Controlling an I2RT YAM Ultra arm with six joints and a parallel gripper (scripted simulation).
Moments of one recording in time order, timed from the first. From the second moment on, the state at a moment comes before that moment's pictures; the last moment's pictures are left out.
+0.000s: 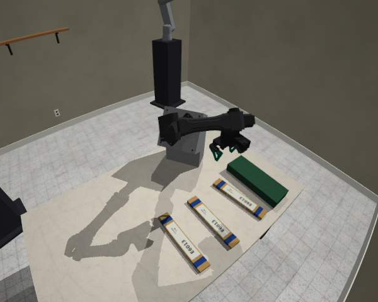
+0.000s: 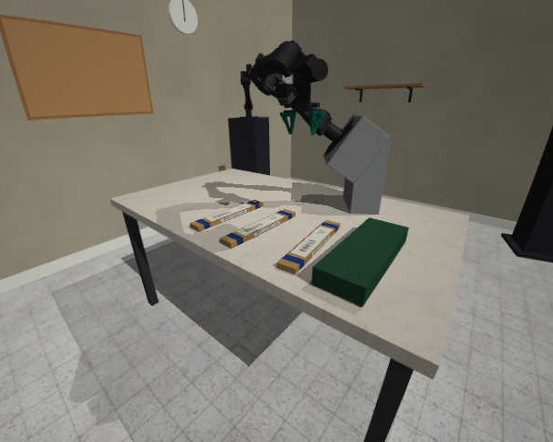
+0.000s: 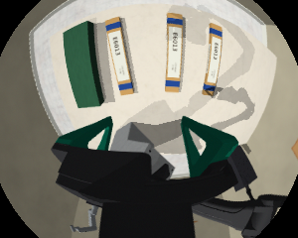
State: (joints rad) arm 0.88 1.75 1.32 -1.55 0.91 1.12
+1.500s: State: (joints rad) arm 0.44 1.81 1.28 -1.02 0.98 0.51
